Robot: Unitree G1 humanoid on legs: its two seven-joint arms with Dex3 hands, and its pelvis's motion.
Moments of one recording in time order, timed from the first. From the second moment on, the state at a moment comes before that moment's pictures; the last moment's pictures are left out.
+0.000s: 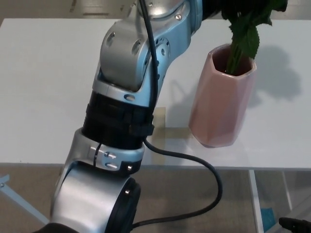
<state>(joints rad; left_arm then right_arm) -1.14 -0.11 -0.01 0.18 -0.26 0.68 -0.12 -0.26 -0.28 -0.18 1.22 0.01 -0.16 0.03</state>
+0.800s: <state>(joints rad) -1.08 0.07 -0.25 0.22 -0.24 0.73 -0.29 -0.28 -0.28 -0.18 1.22 0.01 -0.16 0.03</state>
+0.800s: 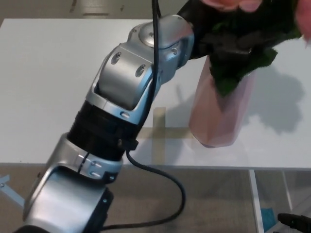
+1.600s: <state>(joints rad) -1.14 0.18 -0.30 0.25 -0.24 0.74 -0.54 -0.29 -0.29 -0.18 1.22 0.01 -0.16 0.03</state>
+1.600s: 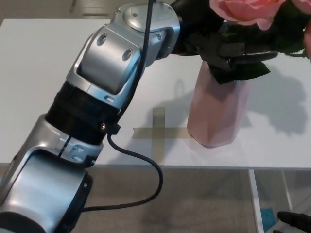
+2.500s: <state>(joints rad) -1.23 0.37 -0.30 0.38 -0.21 0.72 -0.78 -0.29 -0.29 -0.18 1.22 0.01 -0.15 0.03</state>
